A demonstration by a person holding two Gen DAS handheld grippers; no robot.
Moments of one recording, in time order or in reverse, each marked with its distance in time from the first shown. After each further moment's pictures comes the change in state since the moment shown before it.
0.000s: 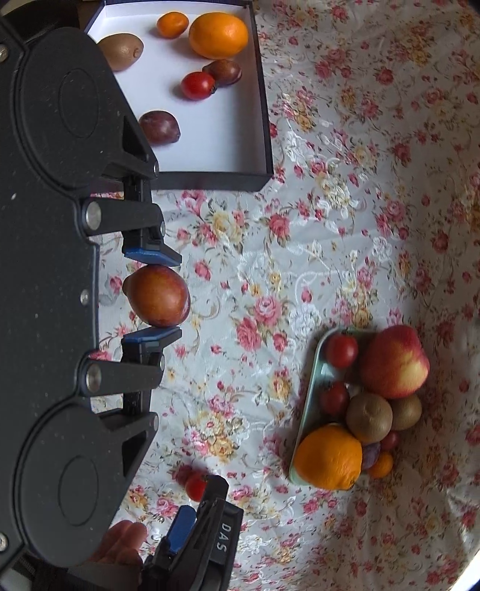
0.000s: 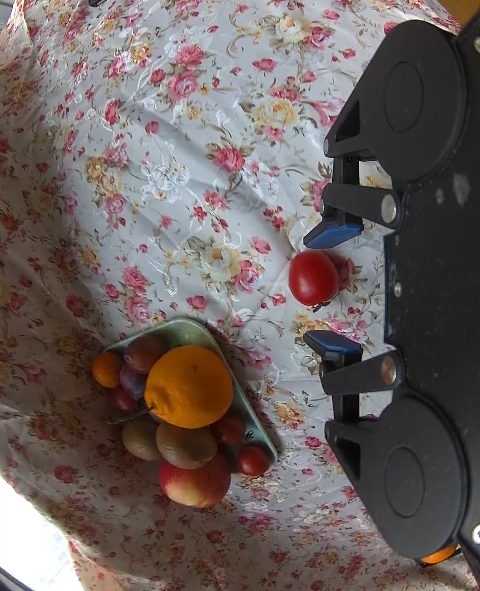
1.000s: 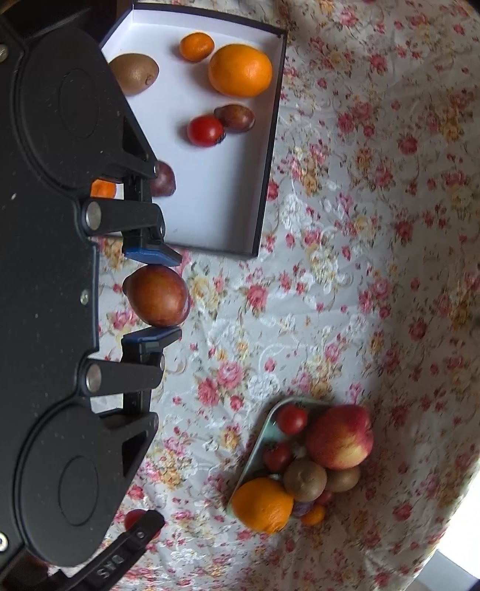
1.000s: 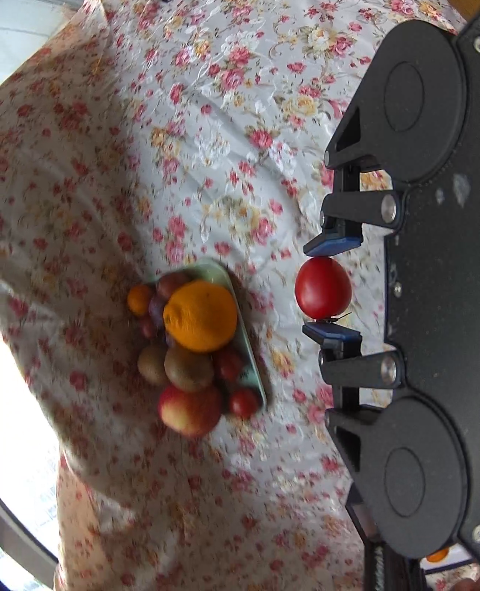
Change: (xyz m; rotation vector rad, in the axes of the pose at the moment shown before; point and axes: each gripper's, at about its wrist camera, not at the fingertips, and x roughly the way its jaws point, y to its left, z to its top) left arm -0.014 0.065 0.011 -0.188 -0.034 0.005; right arm -0.058 0.041 -0.045 -0.180 -0.184 0.049
